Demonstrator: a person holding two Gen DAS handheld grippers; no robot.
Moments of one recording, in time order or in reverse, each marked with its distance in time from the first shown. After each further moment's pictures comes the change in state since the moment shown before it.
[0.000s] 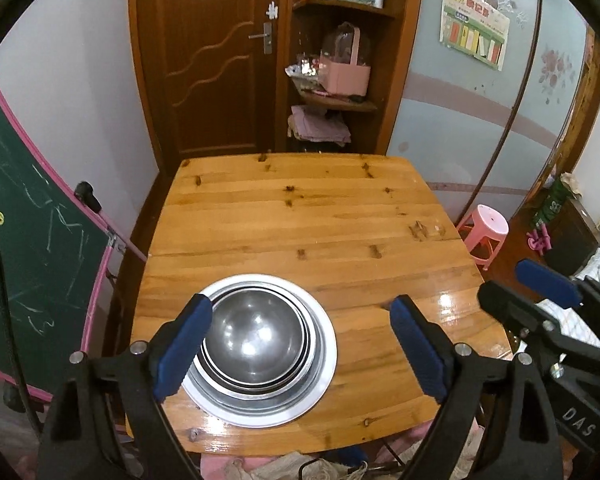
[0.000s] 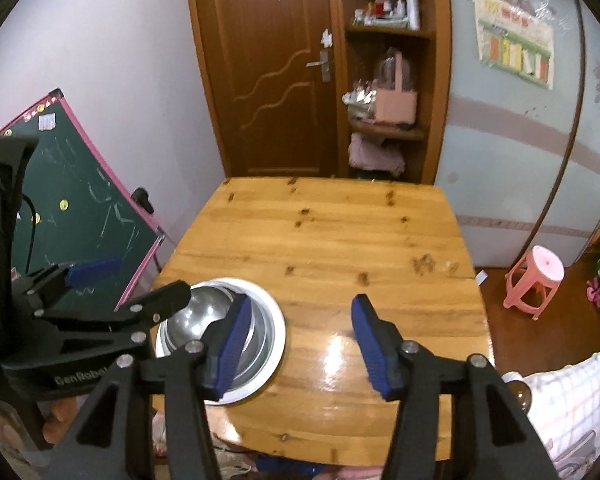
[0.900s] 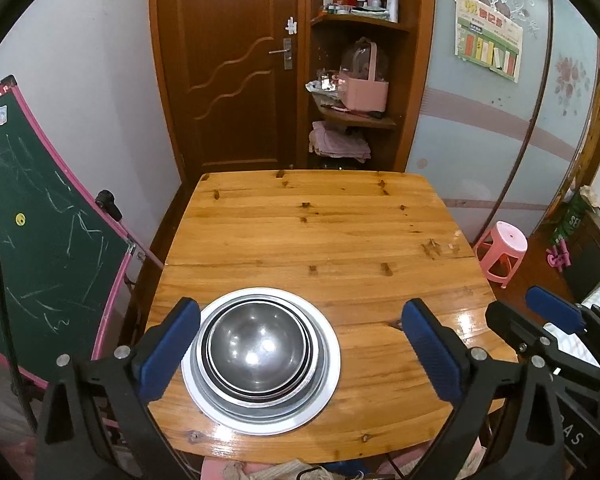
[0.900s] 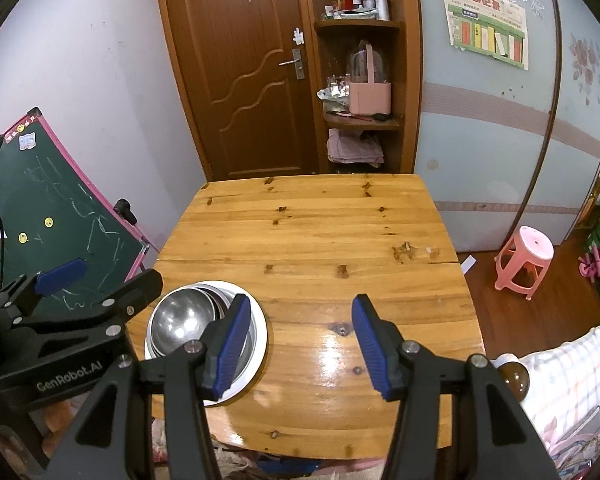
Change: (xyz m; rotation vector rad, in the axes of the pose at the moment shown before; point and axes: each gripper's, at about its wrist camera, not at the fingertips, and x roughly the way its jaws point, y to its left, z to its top) left arm -0.006 -0.019 0.003 -0.026 -0.049 0.083; right arm 0.002 -0.018 -0.008 0.075 0.018 -0.041
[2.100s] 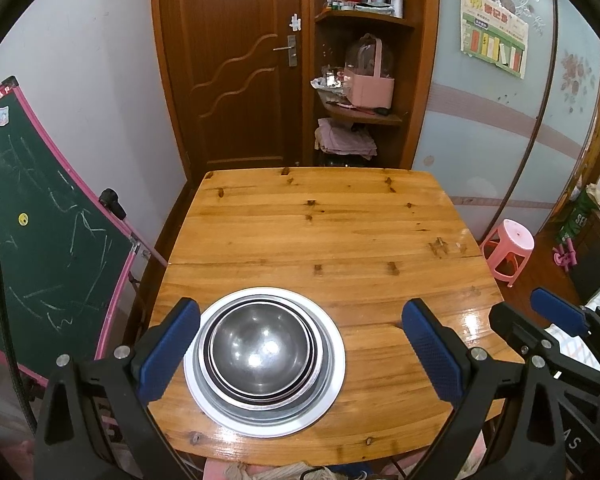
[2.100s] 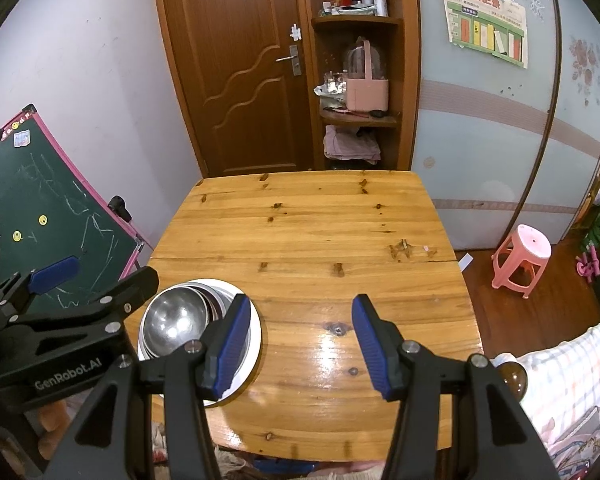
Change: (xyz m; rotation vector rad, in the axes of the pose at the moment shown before) left arm 0.011 -0.001 0.000 -0.002 0.005 0.025; right arm 0.007 -0.001 0.000 -0.004 0.009 -0.016
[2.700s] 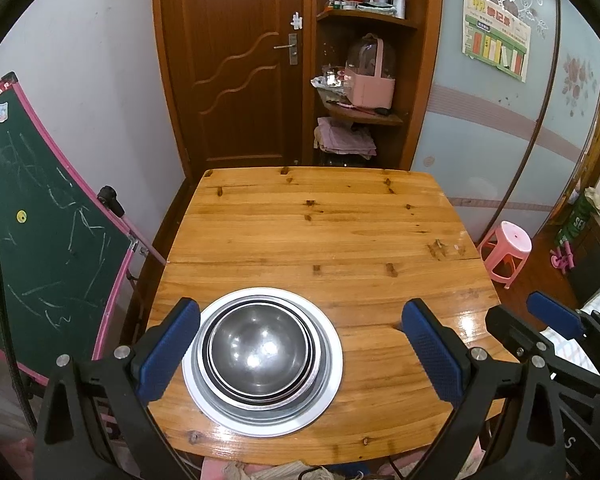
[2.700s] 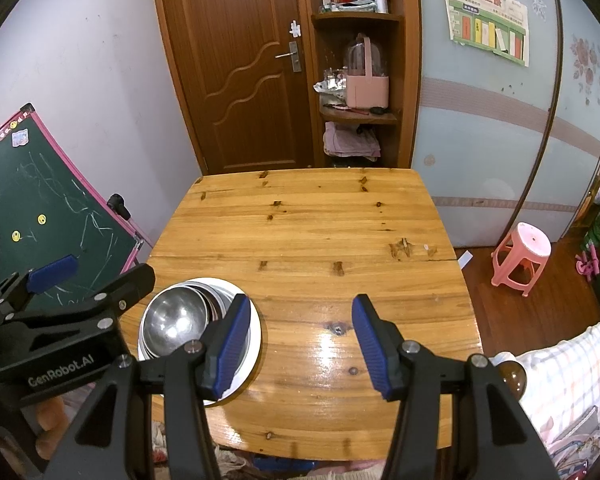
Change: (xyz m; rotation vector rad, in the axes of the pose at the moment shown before) left arm -0.001 0.001 0.001 -0.012 0.005 -0.005; right arm 0.004 -0.002 0.002 0.003 0.012 0.001
